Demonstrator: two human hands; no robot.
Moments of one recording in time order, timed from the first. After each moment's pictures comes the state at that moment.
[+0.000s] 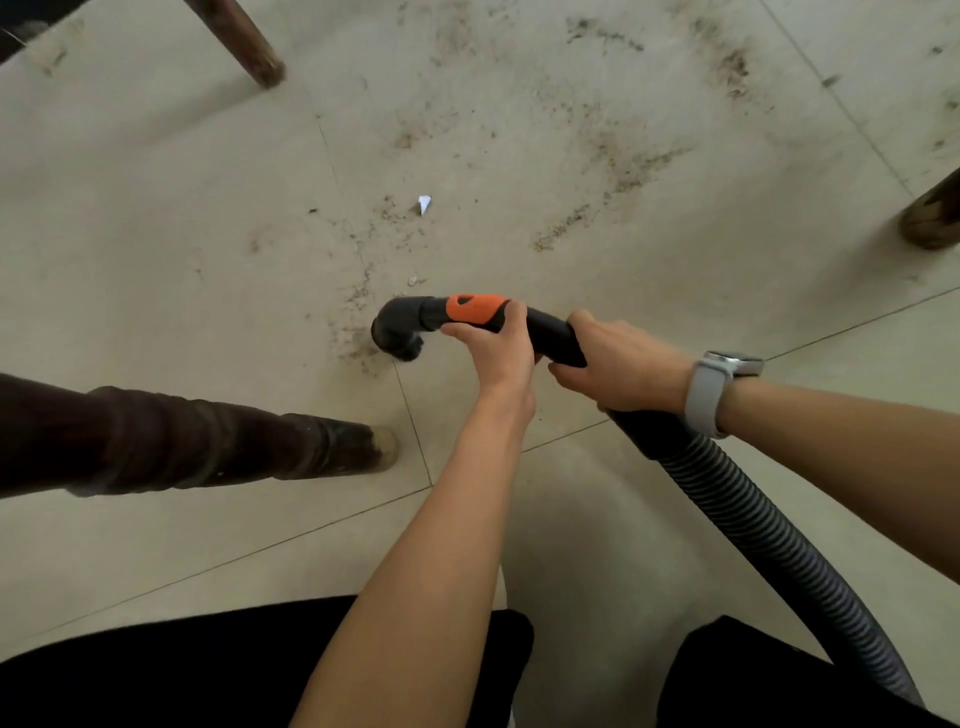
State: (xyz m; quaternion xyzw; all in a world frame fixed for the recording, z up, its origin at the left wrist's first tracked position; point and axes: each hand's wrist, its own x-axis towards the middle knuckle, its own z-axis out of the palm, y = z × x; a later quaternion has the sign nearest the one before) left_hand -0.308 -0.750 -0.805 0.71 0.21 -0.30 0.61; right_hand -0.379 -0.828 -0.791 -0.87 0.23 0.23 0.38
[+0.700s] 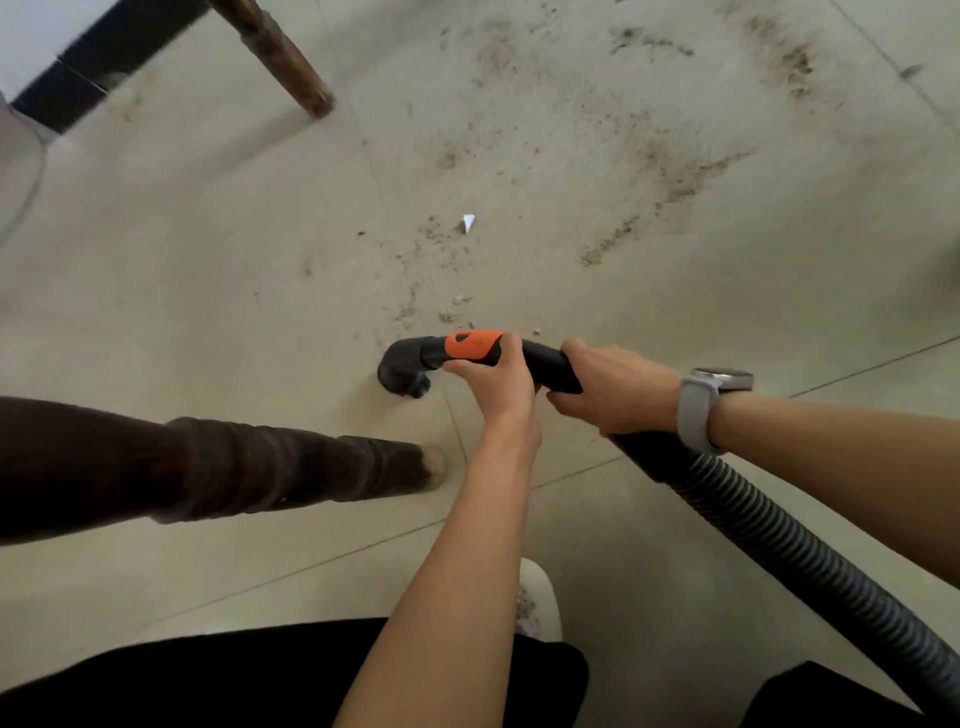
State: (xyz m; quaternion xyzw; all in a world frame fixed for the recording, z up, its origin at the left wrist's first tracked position) left_hand -0.278 -0.718 -0.812 0.73 0.25 -0.25 0.59; right_hand -0.342 -0.801 -0.797 -0.85 0.19 0.25 0.42
